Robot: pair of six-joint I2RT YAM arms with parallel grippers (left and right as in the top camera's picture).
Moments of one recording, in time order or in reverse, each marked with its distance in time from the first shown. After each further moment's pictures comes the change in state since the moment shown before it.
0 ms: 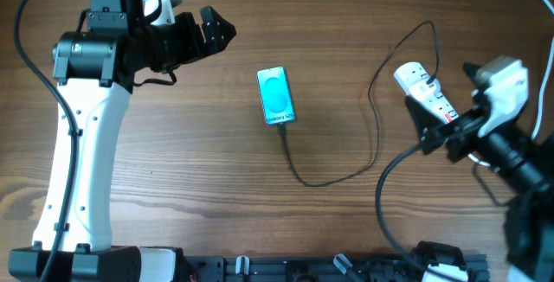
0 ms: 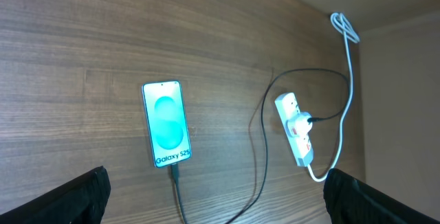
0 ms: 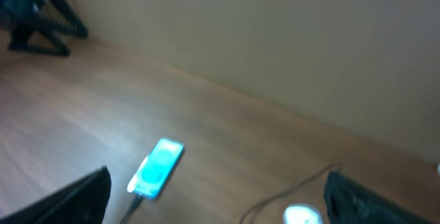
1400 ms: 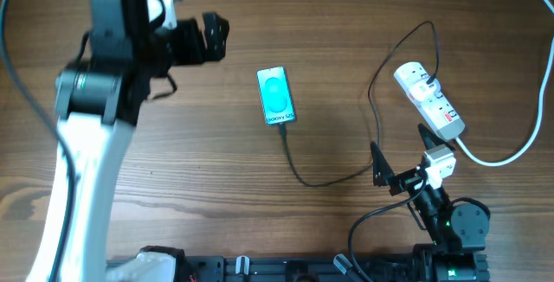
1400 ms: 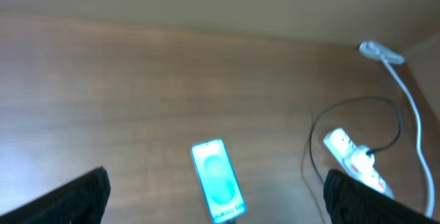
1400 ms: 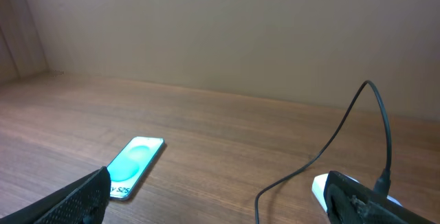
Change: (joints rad) left arm -0.071 -0.179 -0.137 0.218 -0.269 0.164; right arm 0.162 -0.714 -1.070 0.659 0.247 0.266
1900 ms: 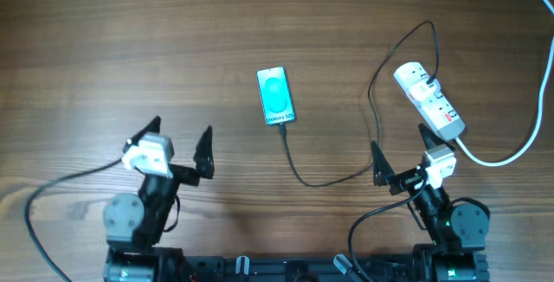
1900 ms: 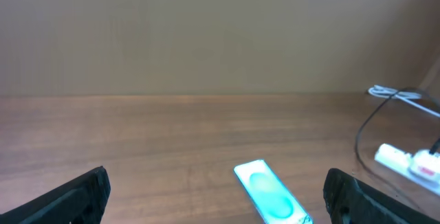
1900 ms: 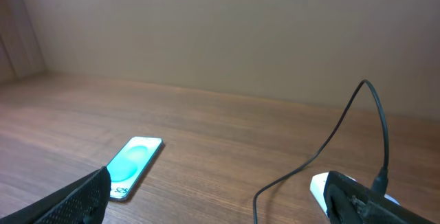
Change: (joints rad) left arm 0.074 -1.121 -1.301 0.764 -0.049 0.118; right arm 0.000 0.000 -0.001 0.001 0.007 0.000
